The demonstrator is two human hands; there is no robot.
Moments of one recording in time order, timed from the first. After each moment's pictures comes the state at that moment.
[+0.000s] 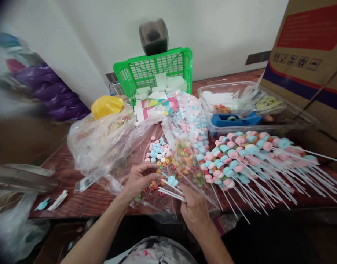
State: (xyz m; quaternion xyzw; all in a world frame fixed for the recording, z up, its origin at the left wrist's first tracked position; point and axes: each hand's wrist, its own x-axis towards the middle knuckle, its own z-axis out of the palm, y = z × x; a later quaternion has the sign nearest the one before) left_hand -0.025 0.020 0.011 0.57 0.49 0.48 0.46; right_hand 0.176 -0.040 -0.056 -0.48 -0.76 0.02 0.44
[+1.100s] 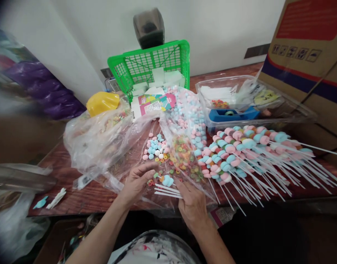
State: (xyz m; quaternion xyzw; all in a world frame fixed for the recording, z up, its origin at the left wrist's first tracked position) left_hand -0.015 -0.004 0.017 0.49 0.46 0.47 0.57; right_hand 0.177 -0.046 -0.048 -0.48 -0.76 0.02 0.43
